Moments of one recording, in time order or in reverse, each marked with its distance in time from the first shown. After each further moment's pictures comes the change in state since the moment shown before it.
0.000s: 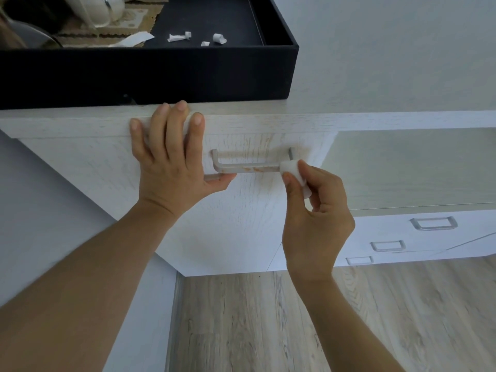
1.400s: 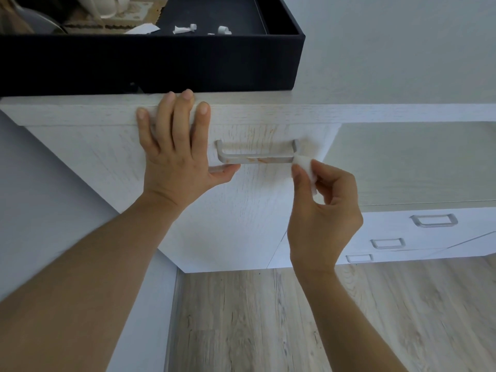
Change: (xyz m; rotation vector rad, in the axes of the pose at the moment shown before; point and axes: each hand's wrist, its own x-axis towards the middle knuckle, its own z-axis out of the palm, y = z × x) left_hand 0.000 0.000 -0.002 -0.018 -0.021 0.005; right_hand -0.004 -0.003 -0.003 0.067 0.047 0.153
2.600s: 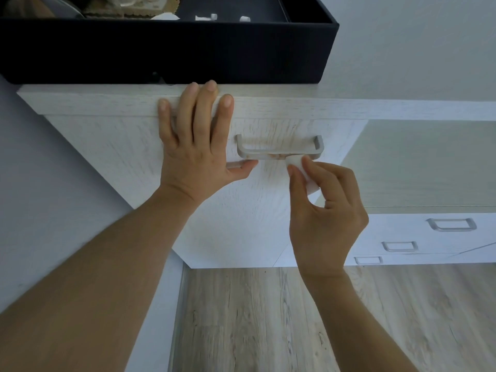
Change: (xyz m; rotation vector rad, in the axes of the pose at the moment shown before) left_hand -0.001 0.001 0.003 -0.008 0.039 -0.015; right_hand -0.008 -0.004 0.012 -0.226 -0.041 -0.361
